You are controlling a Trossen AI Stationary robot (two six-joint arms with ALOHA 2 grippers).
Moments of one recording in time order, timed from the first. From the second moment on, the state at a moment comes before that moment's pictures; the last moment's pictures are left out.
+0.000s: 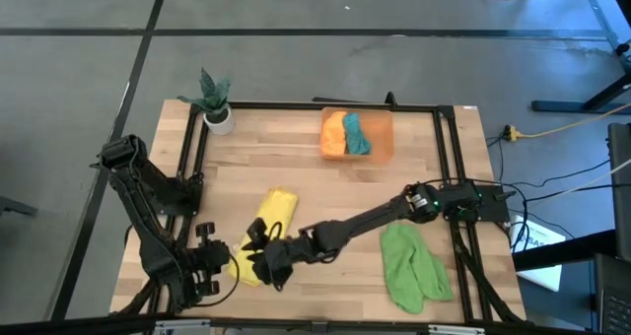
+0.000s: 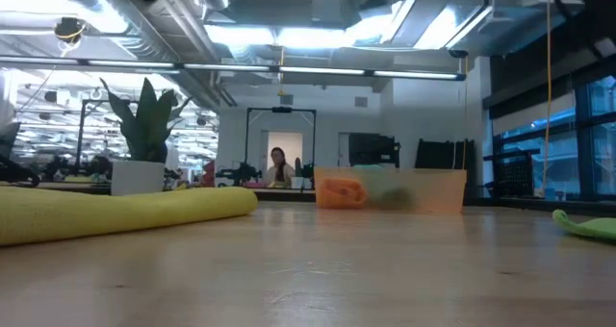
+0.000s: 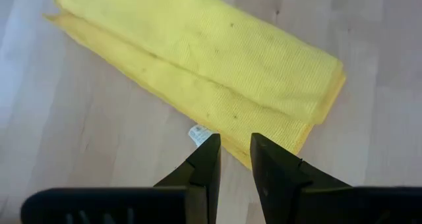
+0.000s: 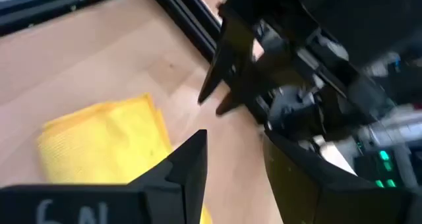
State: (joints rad) left arm -1.09 1.50 1.04 -1.03 -0.54 -1.26; right arm 0.37 2.46 2.23 -0.29 0.32 -0.67
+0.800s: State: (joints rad) left arm -0.91 1.63 0.97 -0.57 -0.58 -0.83; right arm 0.59 2.33 2.23 -0.57 0.68 -0.50
